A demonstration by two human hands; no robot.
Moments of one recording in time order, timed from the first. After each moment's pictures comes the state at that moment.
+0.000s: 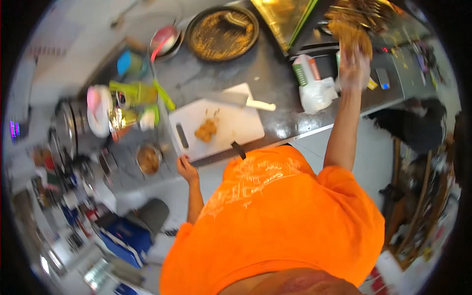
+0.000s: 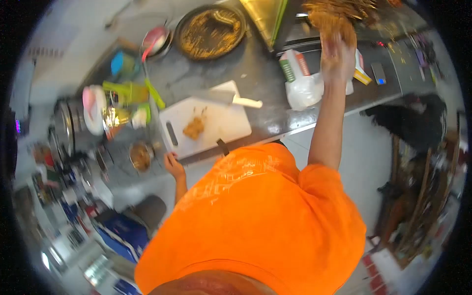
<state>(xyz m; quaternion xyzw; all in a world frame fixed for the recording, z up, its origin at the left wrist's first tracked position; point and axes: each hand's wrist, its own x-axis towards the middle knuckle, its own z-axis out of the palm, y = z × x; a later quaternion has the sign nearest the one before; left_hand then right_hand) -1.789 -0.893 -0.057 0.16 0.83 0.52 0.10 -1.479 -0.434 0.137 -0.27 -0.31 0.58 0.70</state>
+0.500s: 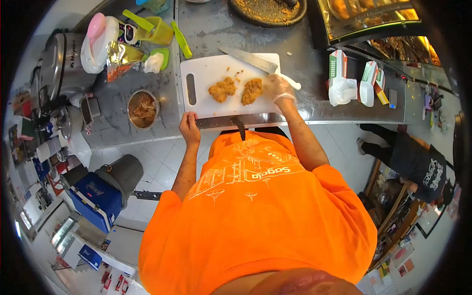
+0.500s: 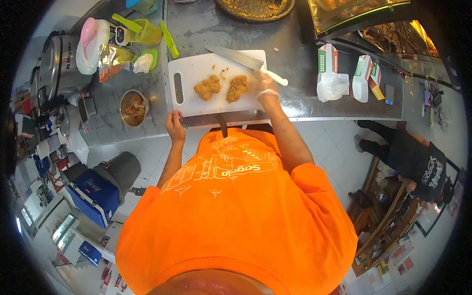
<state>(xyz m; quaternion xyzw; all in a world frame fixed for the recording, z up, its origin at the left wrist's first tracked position) -1.800 -0.911 -0.071 0.16 0.77 0.59 0.18 -1.620 -0.617 -0.087 -0.49 -0.78 0.38 -0.01</state>
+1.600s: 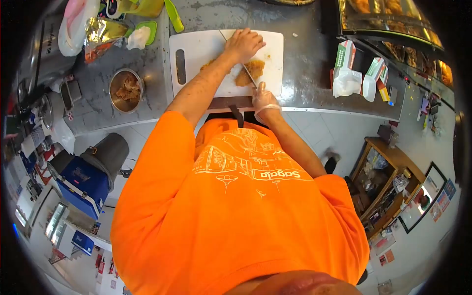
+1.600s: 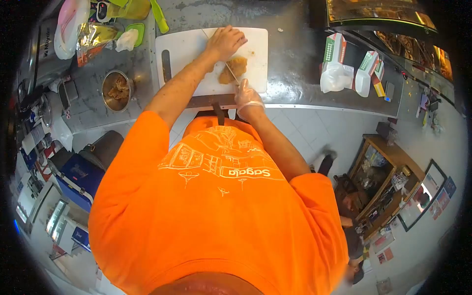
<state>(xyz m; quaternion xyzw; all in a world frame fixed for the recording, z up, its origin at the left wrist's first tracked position) -1.815 -0.654 -0.105 0.65 0.70 0.26 0.14 -1.621 -0.700 -0.060 -0.49 -0.76 0.35 -0.26</state>
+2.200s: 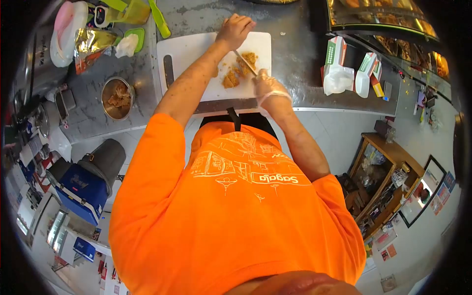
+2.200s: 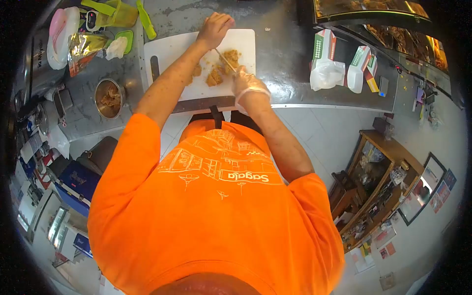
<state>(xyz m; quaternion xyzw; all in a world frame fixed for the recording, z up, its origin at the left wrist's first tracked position) -1.827 -0.619 -0.107 0.60 0.71 0.34 0.11 -1.626 -0.649 -0.010 -0.49 -0.77 0.33 -0.23</state>
